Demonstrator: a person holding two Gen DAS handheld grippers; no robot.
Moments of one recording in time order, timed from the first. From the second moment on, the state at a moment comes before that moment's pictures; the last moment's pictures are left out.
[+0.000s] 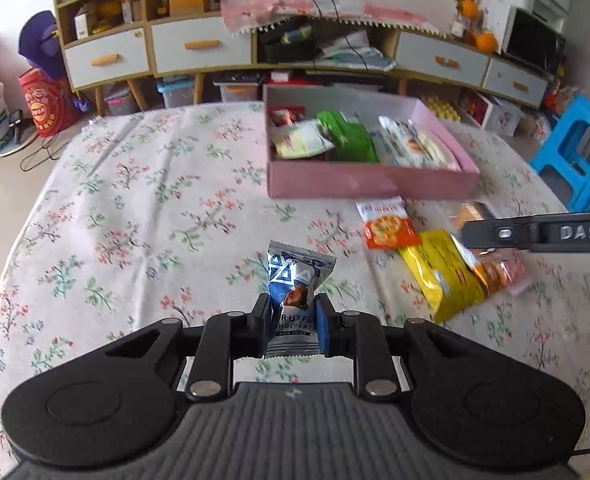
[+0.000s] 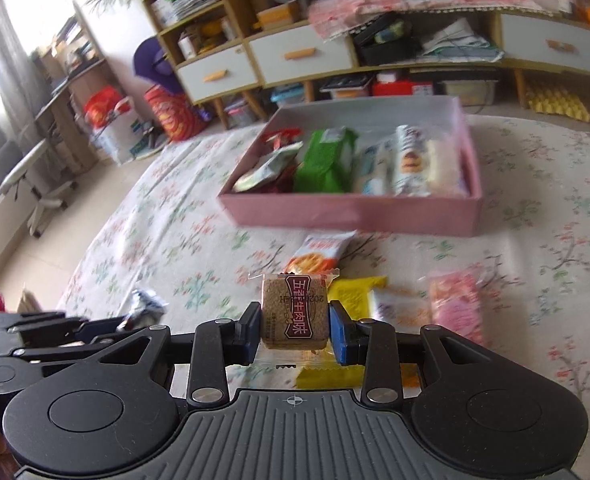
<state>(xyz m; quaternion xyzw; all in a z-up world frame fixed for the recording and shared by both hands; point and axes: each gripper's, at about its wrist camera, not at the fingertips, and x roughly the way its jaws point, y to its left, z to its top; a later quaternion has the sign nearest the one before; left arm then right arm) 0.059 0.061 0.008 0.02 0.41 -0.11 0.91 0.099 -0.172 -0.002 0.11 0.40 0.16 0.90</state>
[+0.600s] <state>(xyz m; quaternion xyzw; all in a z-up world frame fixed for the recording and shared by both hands) 0.093 0.064 0.009 0.04 0.39 -0.07 0.92 0.127 -0.233 0.015 0.16 0.38 0.10 0.90</state>
